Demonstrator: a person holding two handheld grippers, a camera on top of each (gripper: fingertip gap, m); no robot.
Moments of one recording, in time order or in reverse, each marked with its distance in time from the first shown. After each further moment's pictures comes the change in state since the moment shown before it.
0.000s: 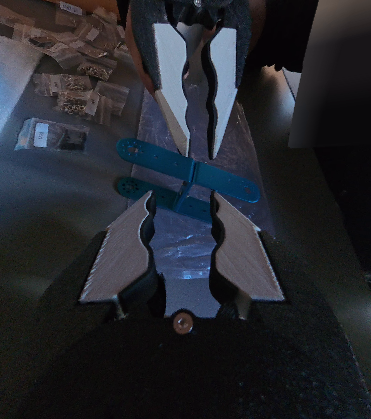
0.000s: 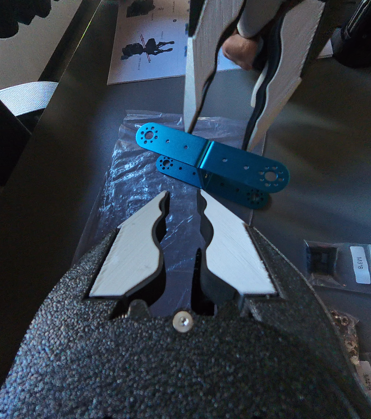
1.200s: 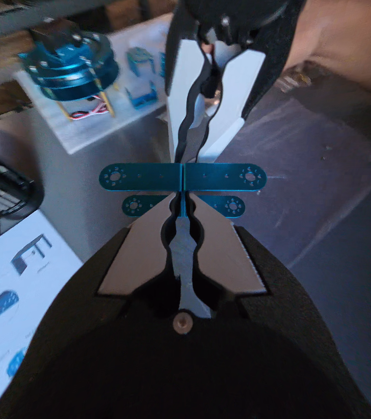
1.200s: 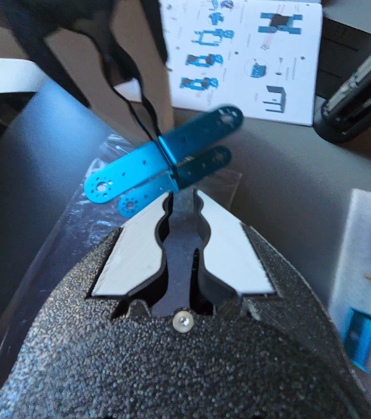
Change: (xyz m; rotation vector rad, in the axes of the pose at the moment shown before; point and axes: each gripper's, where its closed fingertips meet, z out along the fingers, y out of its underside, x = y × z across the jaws) left arm 0.021 -0.001 -0.026 0.116 -0.978 -0.220; right arm 0.028 -0.042 0.020 -0.023 -0.035 -0.192
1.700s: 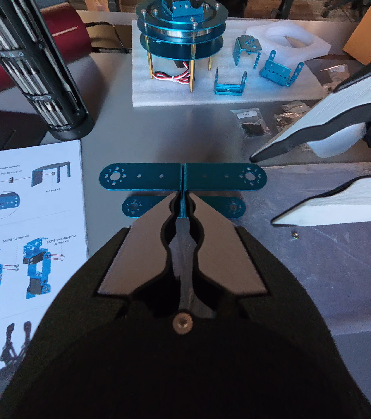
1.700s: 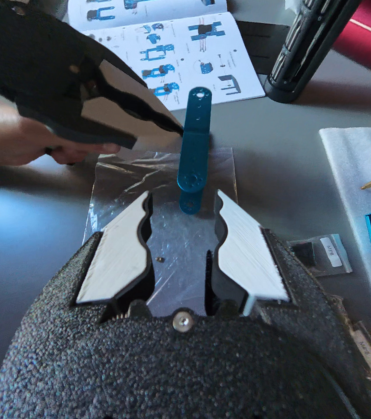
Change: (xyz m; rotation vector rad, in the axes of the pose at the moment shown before) left arm -0.023 0.020 0.013 0.000 -0.430 -0.342; right arm -0.025 0.011 -0.016 0.103 0.323 0.232
